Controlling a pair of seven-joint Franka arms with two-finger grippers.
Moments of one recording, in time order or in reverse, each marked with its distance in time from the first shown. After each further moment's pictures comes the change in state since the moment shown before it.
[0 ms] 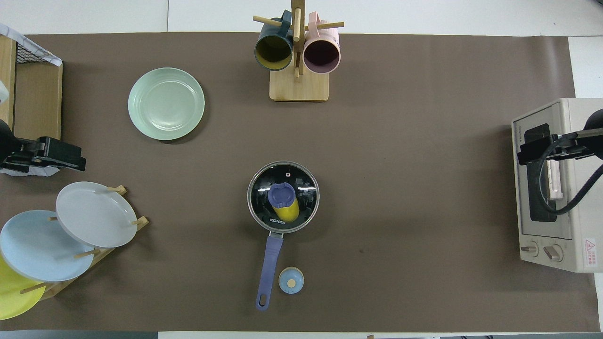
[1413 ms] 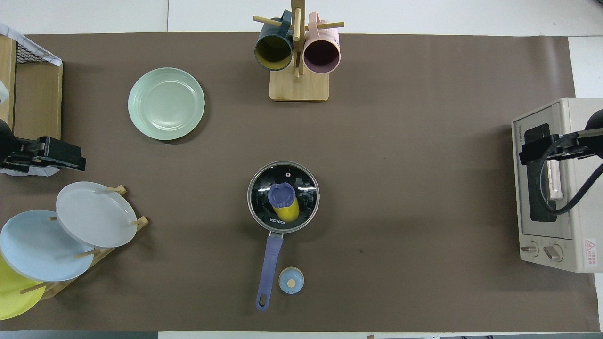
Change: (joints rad) left arm 0.000 0.000 0.000 0.000 0.000 0.000 0.000; right arm -0.004 0.000 -0.001 0.000 -0.028 0.000 0.000
